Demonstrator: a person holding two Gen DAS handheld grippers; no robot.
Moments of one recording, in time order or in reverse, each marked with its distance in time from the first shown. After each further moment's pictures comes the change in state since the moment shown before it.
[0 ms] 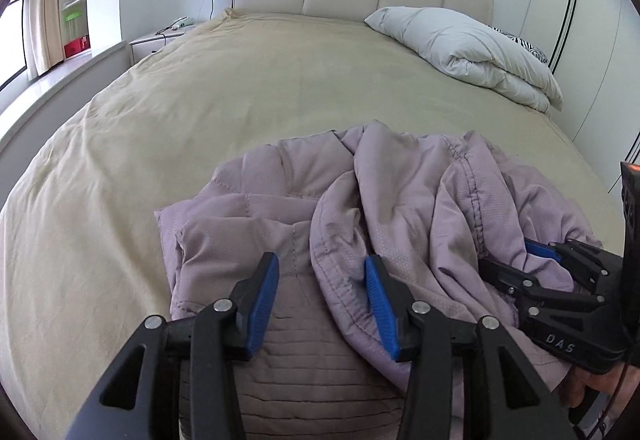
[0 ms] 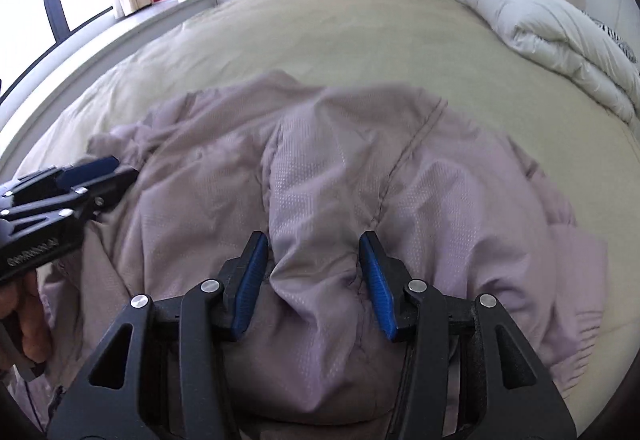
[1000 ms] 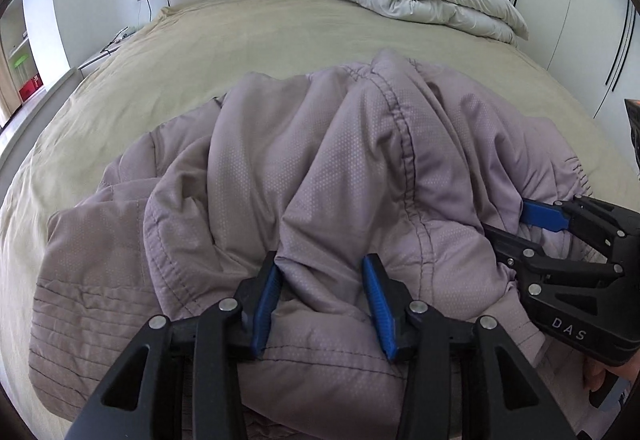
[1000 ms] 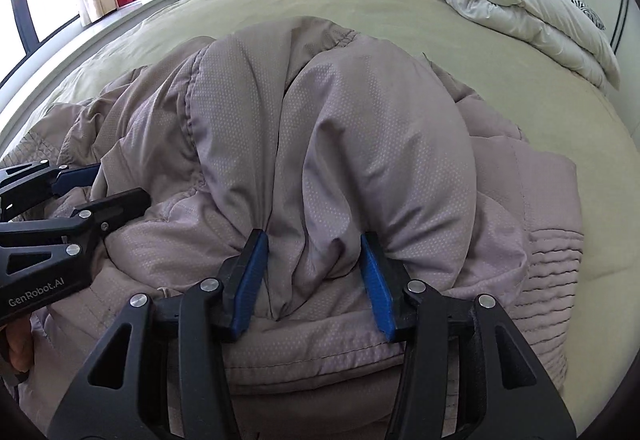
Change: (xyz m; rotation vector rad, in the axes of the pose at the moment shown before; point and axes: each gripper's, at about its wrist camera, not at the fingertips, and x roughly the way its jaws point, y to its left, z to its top) left arm 0.023 -0.084 -0.022 0.195 0.117 -0.039; right arm -0.015 -0.054 -0.046 0.072 0.024 -0.082
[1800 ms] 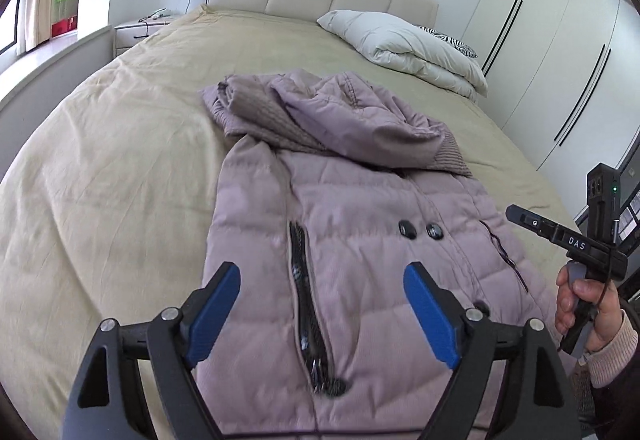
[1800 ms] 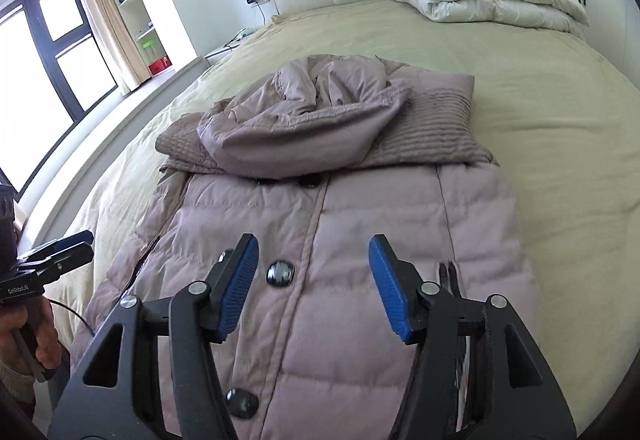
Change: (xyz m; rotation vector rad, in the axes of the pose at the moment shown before) left arm -0.246 0.041 -0.217 -0.198 -0.132 -0.171; right arm -0.210 -0.018 -0.177 0.198 -0.162 0.196
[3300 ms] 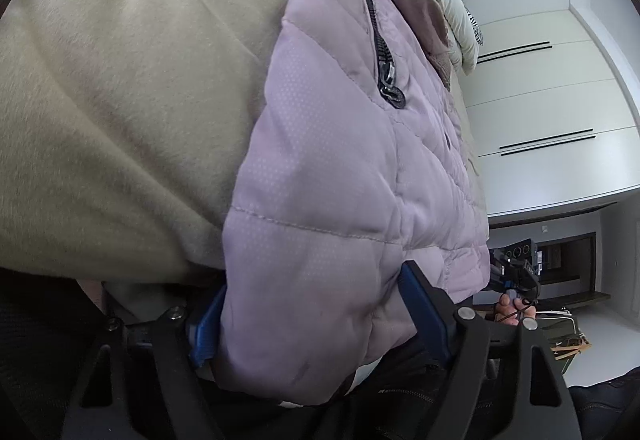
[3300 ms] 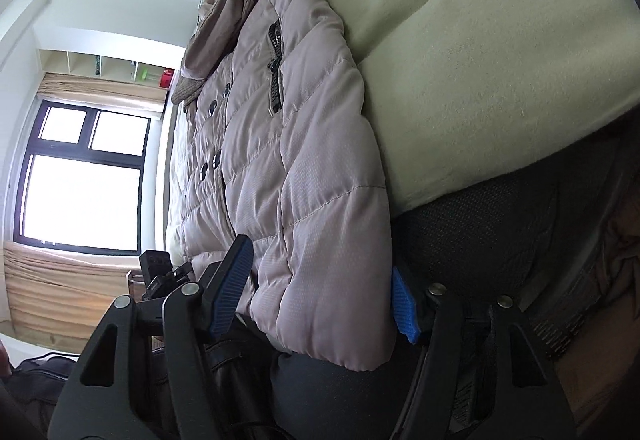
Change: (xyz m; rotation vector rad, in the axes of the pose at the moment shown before) left arm -0.007 0.070 -0.153 -0.443 0.406 -0.378; right arm -0.144 -0.178 -0.200 0.600 0.388 0.365
